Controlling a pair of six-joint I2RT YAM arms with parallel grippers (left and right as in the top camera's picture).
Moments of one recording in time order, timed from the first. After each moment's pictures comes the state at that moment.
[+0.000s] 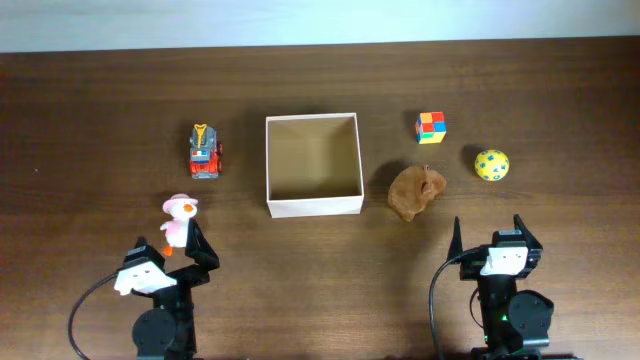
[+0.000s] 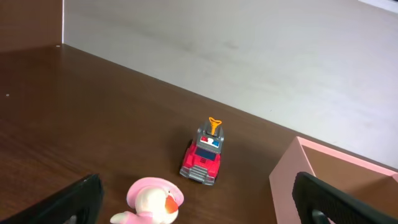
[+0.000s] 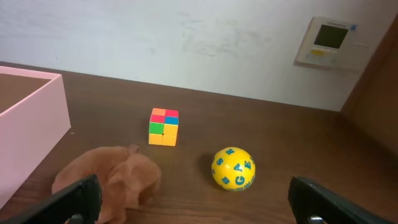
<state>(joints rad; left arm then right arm) -0.04 0.01 0.02 -0.06 -0.23 -0.33 0.01 0.01 0.01 -0.07 0.07 -0.17</state>
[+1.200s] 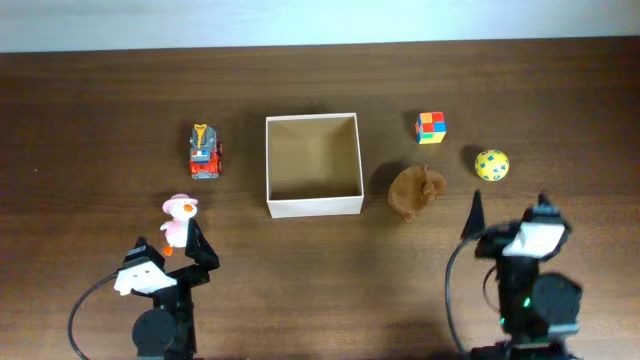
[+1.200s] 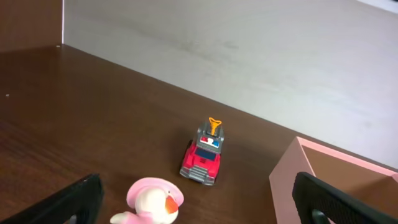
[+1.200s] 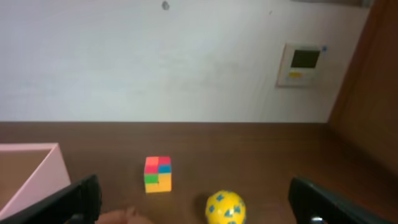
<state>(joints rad) -0.04 0.01 0.02 -0.06 -0.23 -0.33 0.01 0.34 0.31 0.00 0.14 -0.06</state>
